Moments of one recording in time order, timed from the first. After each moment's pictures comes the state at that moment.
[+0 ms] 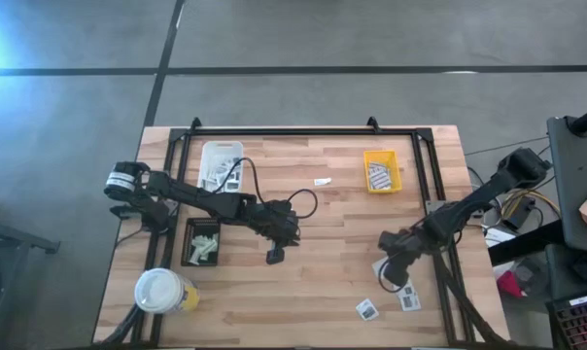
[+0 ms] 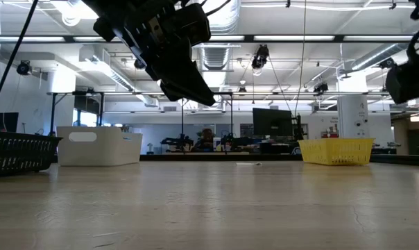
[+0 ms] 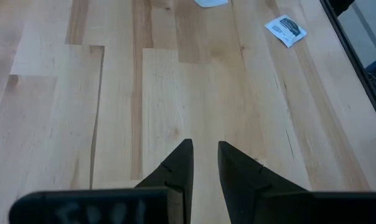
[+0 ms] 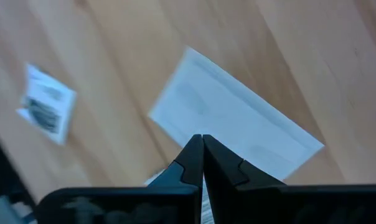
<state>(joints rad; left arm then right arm) -0.11 1.63 1.01 -0.07 0.13 -0.15 0.56 1.16 0.46 -0.47 -0.12 1.17</state>
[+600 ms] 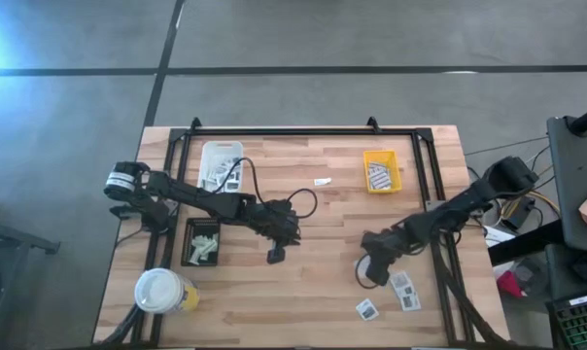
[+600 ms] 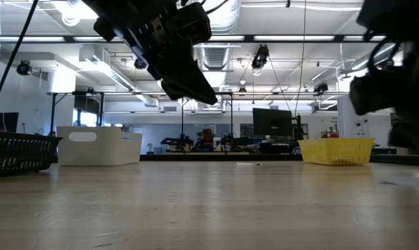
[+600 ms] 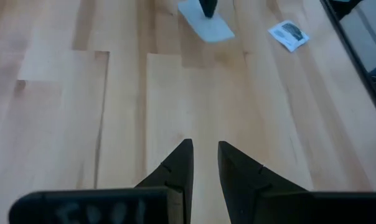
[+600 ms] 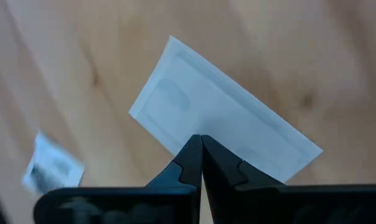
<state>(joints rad) -0.11 1.63 1.01 -0.06 0.12 -0.15 0.42 1.43 0.51 -0.28 -0.12 1.01</state>
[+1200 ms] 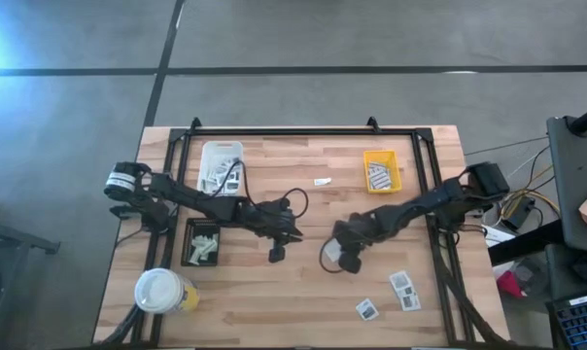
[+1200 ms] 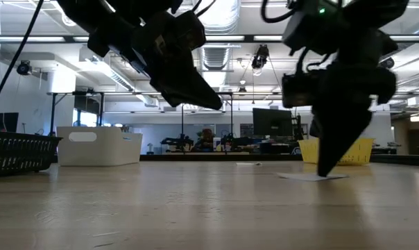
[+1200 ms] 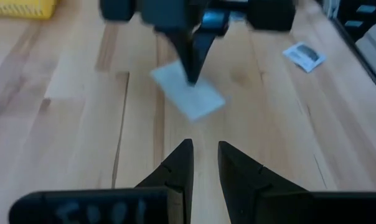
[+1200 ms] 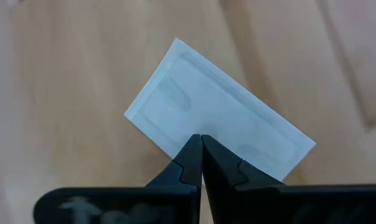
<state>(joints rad) -0.11 1.63 0.88 0.19 0.04 -0.14 0.21 1.67 0.76 -0.27 -0.03 0.62</state>
